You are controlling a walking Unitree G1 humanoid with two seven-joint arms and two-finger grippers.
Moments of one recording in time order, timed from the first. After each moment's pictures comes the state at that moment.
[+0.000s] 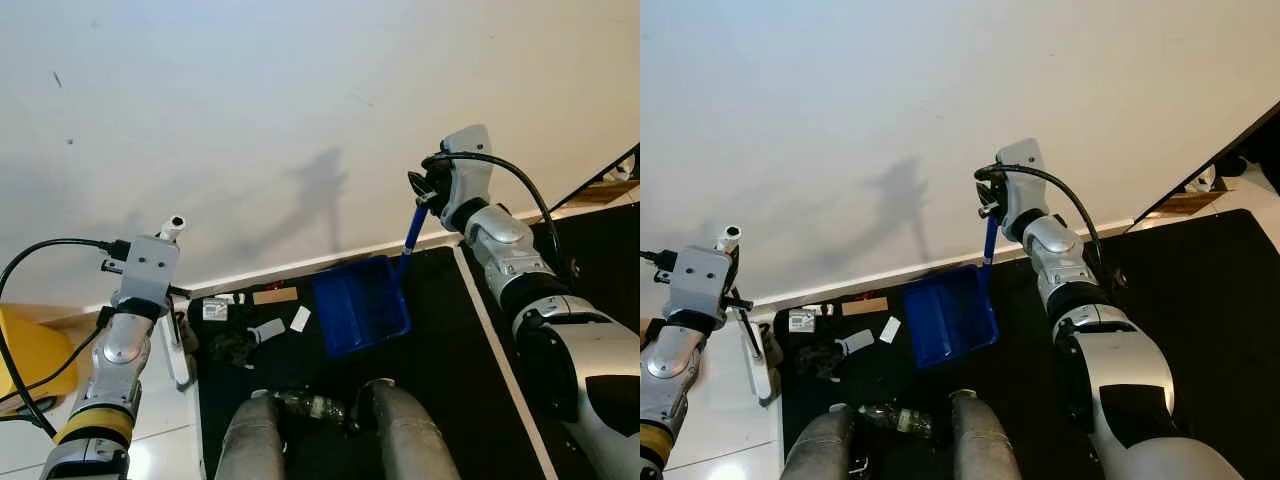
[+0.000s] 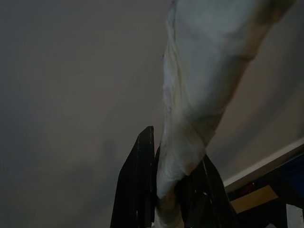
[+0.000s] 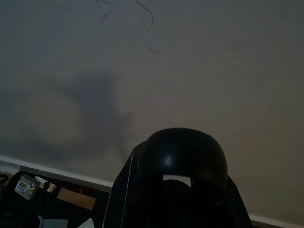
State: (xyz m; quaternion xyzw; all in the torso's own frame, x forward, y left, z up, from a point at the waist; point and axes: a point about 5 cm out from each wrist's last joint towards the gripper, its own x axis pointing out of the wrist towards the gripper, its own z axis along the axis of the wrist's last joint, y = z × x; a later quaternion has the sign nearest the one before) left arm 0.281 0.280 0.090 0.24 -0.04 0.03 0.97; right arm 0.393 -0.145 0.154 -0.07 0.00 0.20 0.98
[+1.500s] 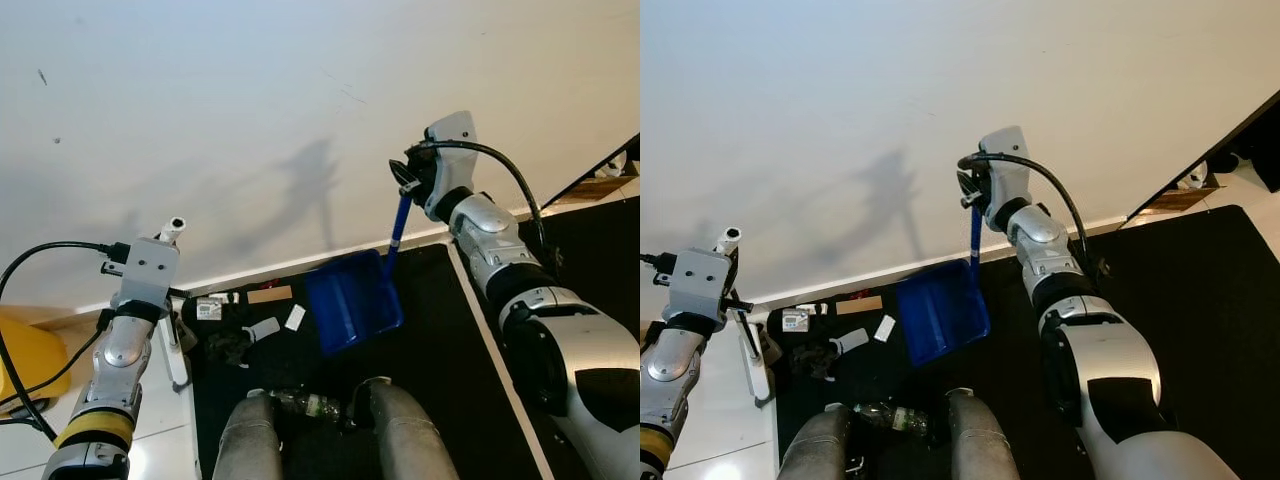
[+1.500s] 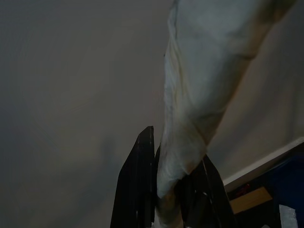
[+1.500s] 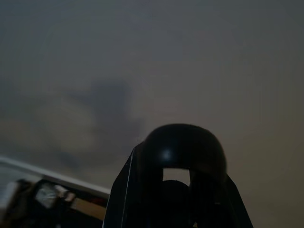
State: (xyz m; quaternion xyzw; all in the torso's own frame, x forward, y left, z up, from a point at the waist) left arm 0.280 0.279 0.091 0.24 -0.05 0.04 0.97; right arm 0.394 -0.109 0.165 -0.05 -0.02 0.26 0.97
